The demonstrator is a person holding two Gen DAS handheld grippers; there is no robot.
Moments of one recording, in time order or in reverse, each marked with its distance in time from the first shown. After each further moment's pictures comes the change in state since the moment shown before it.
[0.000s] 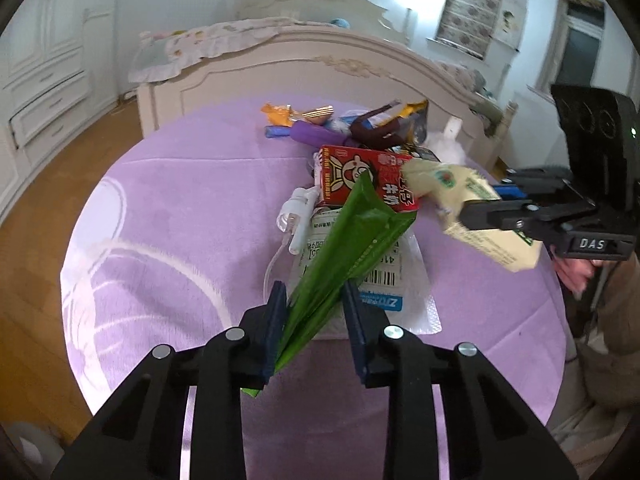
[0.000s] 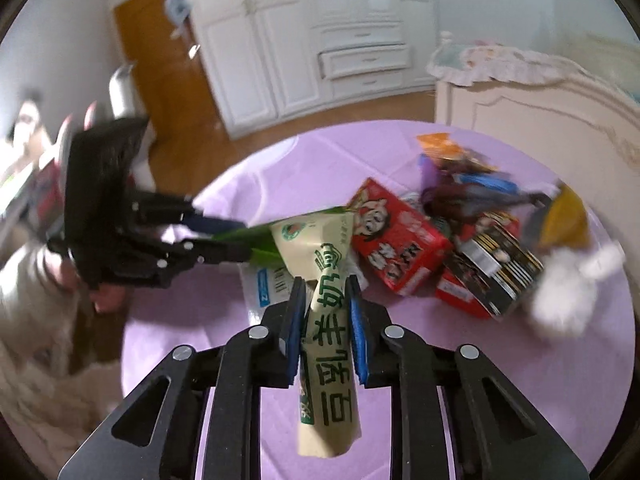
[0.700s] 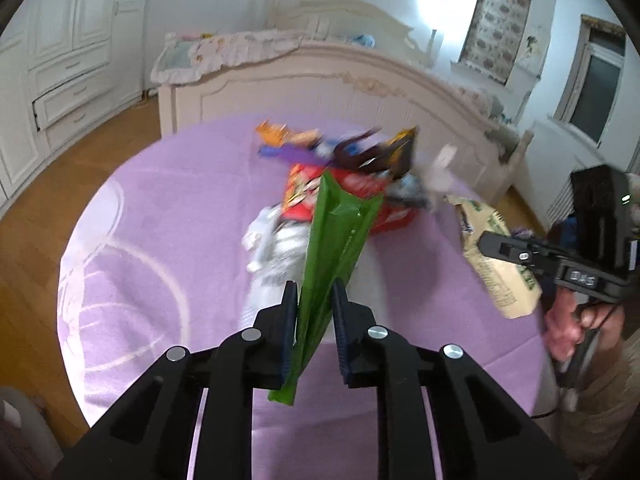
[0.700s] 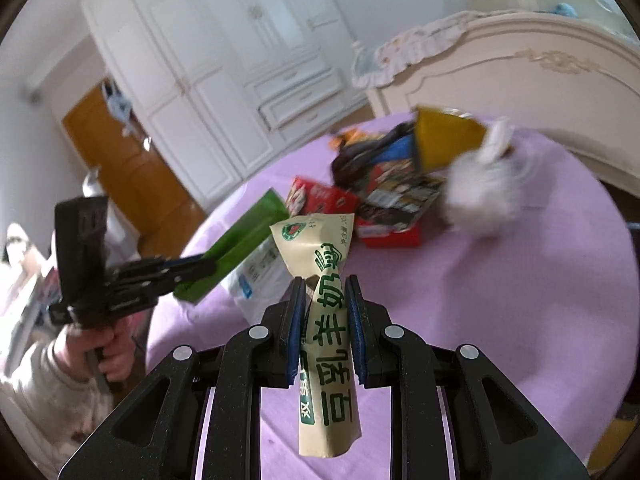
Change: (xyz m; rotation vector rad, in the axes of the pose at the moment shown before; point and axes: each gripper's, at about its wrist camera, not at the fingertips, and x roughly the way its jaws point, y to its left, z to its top) left arm -0.020 -0.047 0.012 -0.076 -0.072 0.037; right arm -0.056 -0.057 -0.058 0.339 -0.197 -0.006
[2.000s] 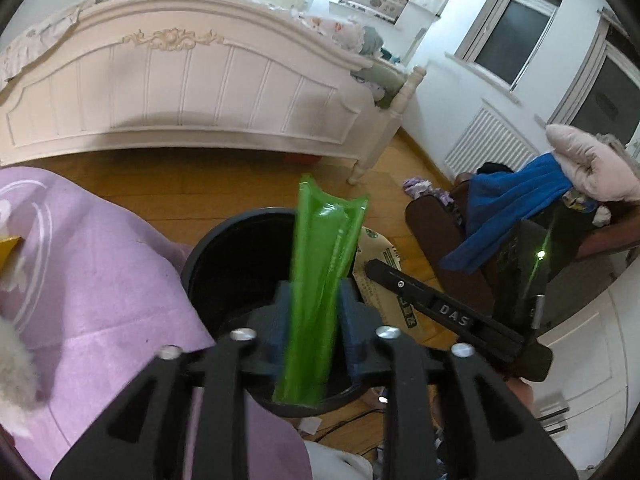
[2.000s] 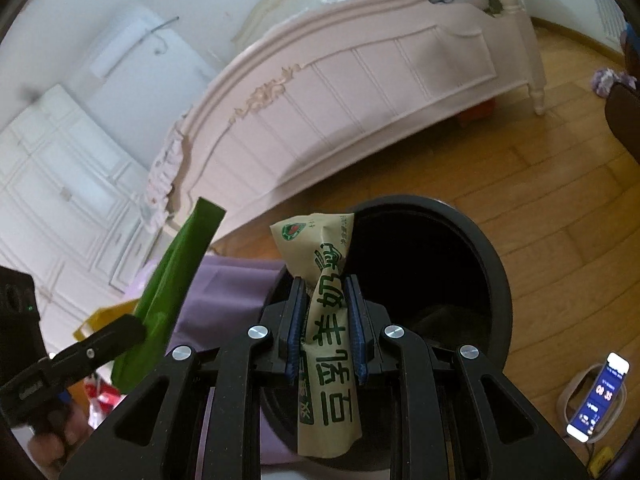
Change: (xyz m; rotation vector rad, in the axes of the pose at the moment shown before) left arm 0.234 -0.300 0.100 0.177 0.218 -0.385; right arm -0.125 -0.319 -0.024 0.609 -0.281 -0.446
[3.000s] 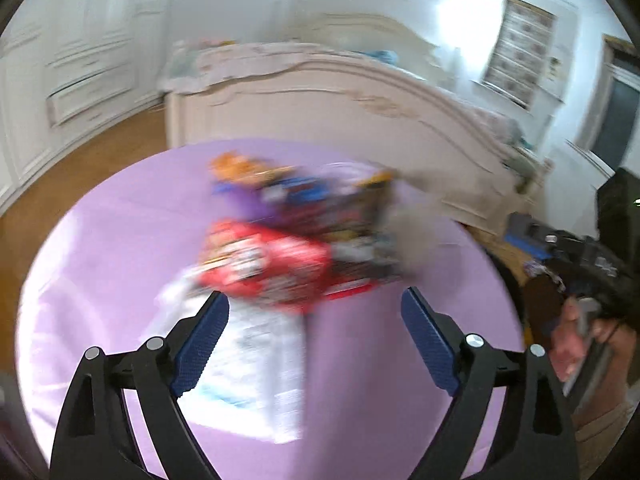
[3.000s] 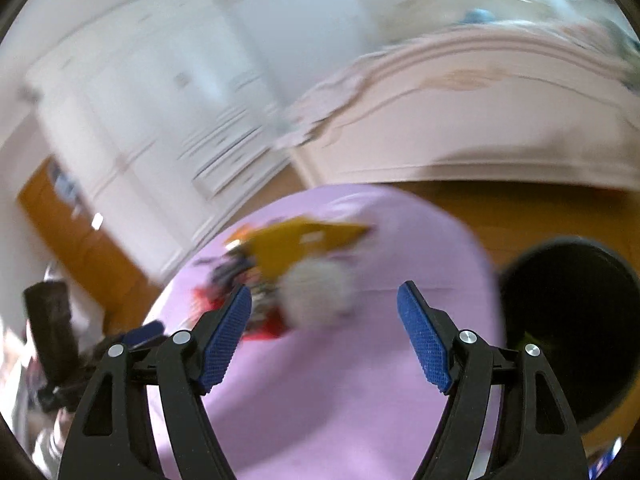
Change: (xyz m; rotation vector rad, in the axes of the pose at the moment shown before) left arm -0.247 0.155 -0.145 -0.290 -0.253 0.477; right arm -0.028 0.270 -0.095 -0.550 0.154 0.331
